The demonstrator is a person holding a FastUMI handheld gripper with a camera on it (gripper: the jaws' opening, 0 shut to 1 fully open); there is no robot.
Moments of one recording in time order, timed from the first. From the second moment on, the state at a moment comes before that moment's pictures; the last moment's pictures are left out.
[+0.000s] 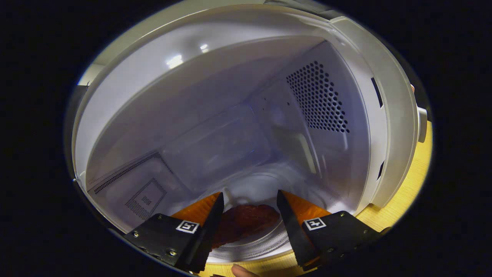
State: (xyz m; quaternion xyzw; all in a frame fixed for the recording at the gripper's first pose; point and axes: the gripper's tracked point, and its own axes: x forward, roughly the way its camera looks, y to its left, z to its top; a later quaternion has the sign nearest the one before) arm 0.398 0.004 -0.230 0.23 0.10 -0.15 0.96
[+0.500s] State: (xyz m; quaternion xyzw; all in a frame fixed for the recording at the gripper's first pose) arm 0.306 0.098 -0.160 0.21 0.11 0.00 0.97
